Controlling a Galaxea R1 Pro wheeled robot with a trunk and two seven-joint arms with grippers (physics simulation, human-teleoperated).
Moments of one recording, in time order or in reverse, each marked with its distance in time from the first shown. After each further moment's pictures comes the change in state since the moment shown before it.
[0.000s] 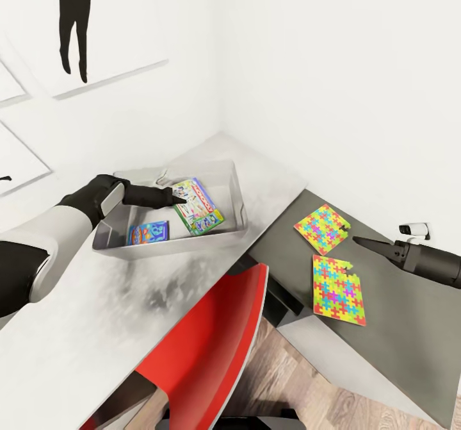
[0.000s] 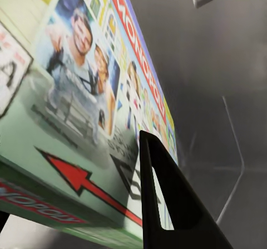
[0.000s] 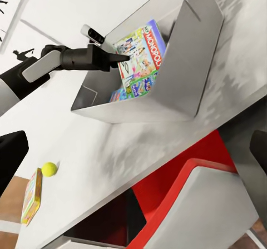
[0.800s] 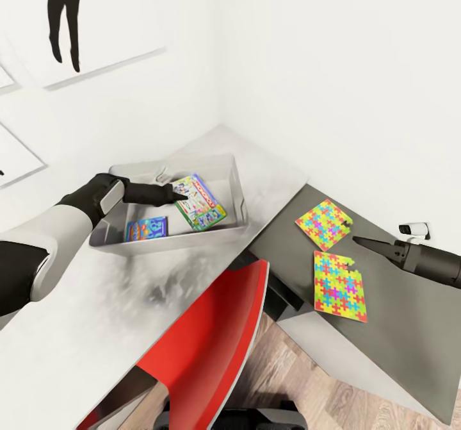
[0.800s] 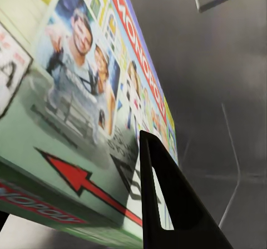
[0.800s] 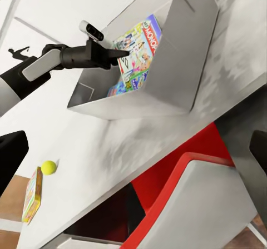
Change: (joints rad) left arm -0.002 -0.004 0.035 -0.005 0.026 0.013 0.001; right arm -0.001 0.001 0.000 0.000 0.000 0.000 0.003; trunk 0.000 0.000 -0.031
